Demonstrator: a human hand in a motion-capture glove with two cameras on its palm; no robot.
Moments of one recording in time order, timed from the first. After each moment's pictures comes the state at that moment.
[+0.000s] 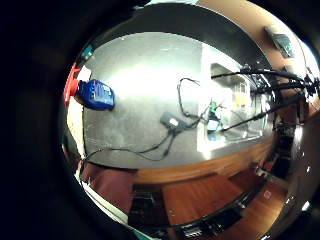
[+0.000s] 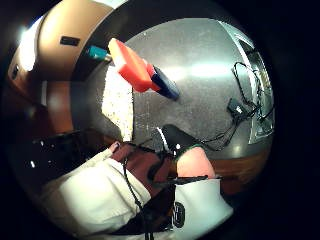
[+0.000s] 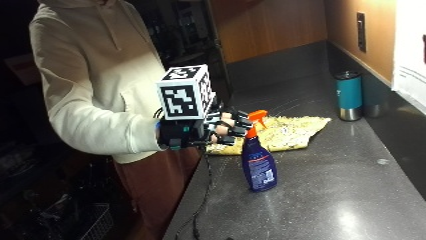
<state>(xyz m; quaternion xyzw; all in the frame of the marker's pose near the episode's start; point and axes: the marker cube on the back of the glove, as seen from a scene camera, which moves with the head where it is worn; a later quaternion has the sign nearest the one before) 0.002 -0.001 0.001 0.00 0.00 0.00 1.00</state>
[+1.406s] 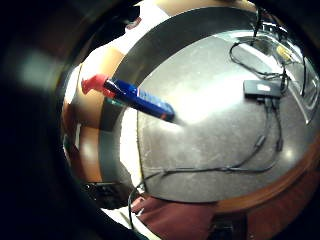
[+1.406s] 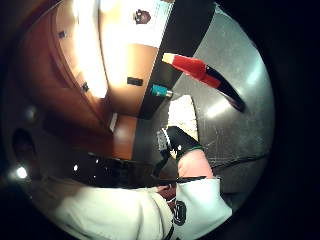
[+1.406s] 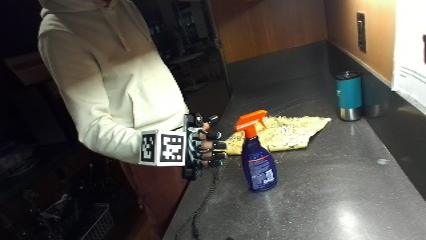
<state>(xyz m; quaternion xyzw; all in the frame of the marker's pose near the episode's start) -0.071 0.045 0.101 0.23 -0.42 0.12 0.87</state>
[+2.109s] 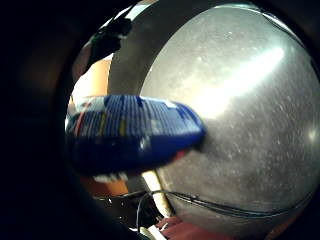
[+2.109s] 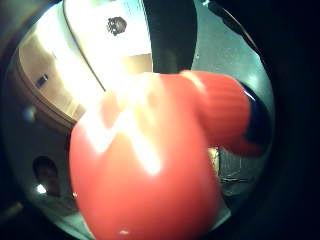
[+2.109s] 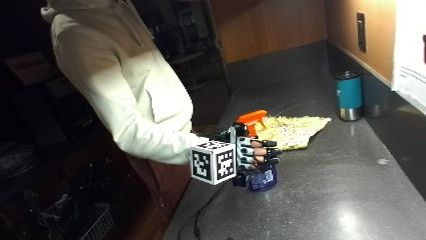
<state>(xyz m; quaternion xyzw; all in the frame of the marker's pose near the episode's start) -0.107 -0.062 0.143 0.19 -0.52 0.14 0.82</state>
